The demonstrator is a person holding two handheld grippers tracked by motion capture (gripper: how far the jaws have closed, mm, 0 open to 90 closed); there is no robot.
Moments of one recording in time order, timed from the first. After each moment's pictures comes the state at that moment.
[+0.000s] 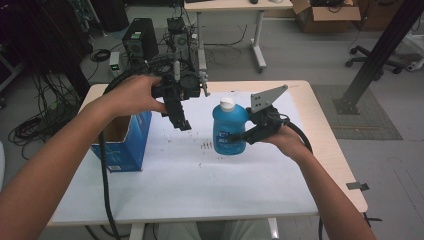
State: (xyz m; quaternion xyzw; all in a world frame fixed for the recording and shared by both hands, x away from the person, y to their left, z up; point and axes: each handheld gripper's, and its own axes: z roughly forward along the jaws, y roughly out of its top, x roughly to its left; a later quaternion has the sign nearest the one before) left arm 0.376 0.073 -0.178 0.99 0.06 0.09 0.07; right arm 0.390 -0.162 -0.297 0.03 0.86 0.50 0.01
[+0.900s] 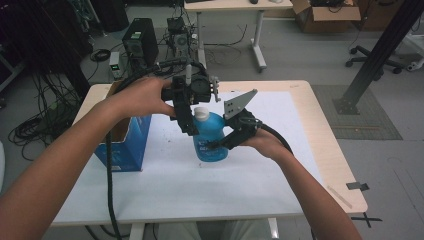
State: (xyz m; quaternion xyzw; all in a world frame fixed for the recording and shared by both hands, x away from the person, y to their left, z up) left arm 0.367 0.052 -0.178 0.99 0.03 0.07 0.07; right arm 0.394 -0.107 -0.313 -0.01 0.88 0.48 -0.02
